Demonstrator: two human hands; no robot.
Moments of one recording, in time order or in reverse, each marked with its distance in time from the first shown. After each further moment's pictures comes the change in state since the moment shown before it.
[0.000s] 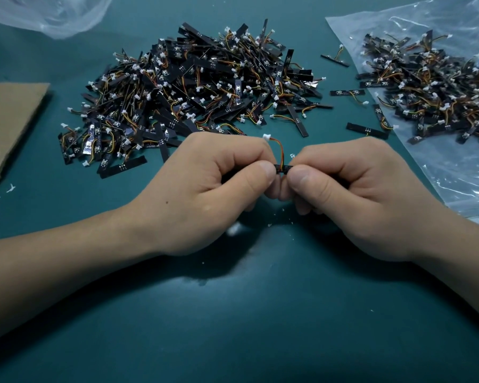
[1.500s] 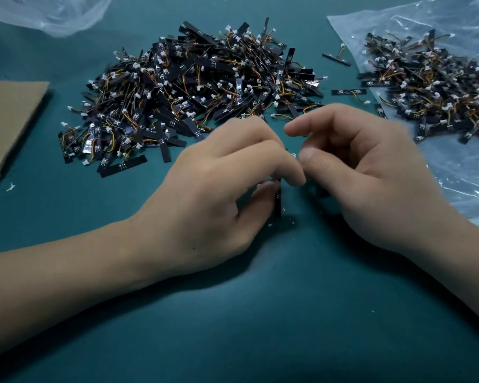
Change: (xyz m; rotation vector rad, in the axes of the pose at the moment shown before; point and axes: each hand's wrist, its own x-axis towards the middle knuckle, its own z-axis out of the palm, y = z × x) left_hand -0.006 -0.003 0.011 0.399 0.164 0.324; right_hand 0.005 0.010 0.004 0.066 0.238 0.080
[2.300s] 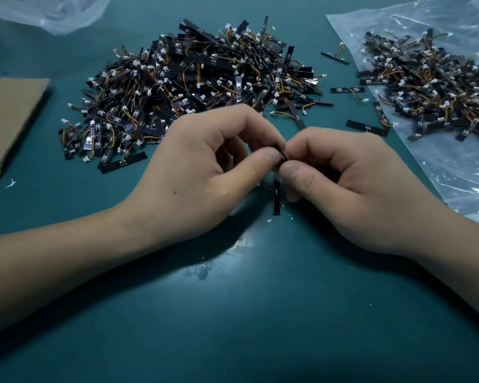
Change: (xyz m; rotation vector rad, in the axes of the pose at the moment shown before) left_hand 0.007 -0.009 -0.004 -0.294 0.074 -0.305; right_hand -0.003 -0.009 -0.001 -0.134 -0.183 -0.071
